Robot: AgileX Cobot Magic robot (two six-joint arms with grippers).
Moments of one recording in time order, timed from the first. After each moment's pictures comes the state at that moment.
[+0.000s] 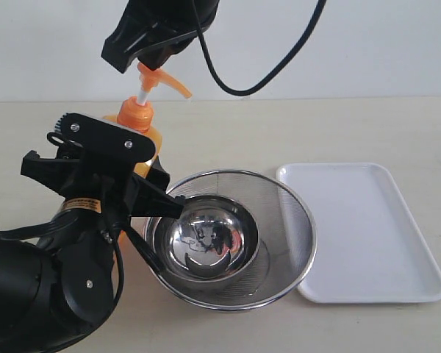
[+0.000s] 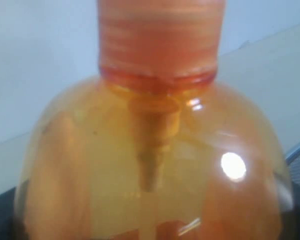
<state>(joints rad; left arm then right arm) -0.95 1.77 -0.63 -1.17 -1.09 0.85 0.79 1.86 -1.94 0.09 1.09 -0.41</state>
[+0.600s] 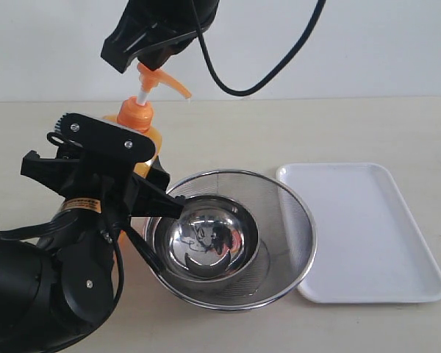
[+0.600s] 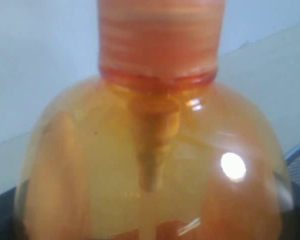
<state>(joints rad) -0.95 1.77 -0.63 -1.17 -1.09 0.85 0.79 1.86 -1.94 0.09 1.09 -0.40</state>
